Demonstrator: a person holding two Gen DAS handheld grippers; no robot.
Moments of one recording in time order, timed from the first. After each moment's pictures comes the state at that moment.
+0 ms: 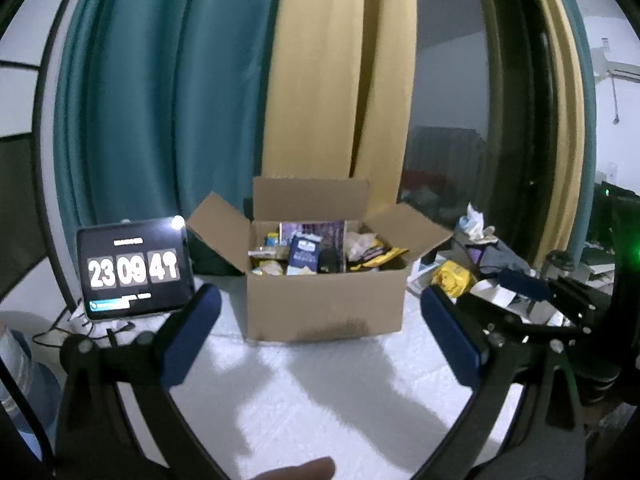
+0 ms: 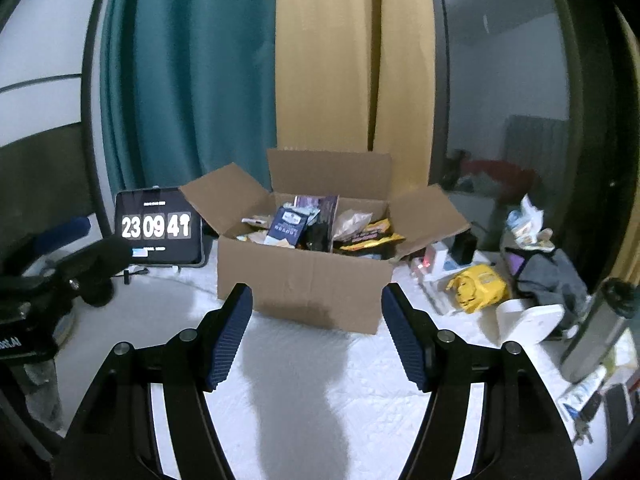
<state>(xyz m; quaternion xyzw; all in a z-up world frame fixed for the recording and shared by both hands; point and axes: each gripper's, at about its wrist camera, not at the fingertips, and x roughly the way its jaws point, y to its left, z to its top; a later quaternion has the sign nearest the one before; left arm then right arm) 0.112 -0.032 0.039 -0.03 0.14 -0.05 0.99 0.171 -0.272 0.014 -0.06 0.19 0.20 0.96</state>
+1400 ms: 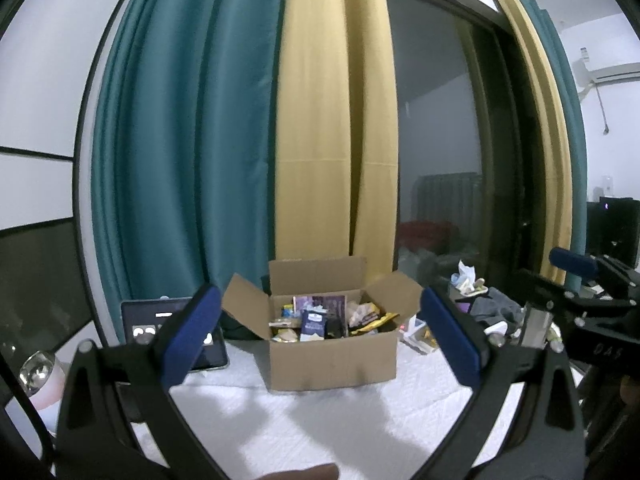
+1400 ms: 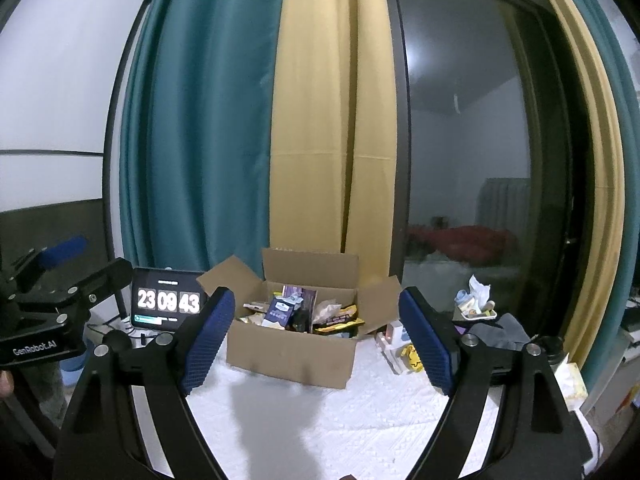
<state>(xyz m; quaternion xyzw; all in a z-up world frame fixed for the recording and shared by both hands) 0.019 -0.046 0.121 0.00 0.03 -0.03 1.00 0.062 -0.317 0.114 -0.04 0.06 0.17 0.98</state>
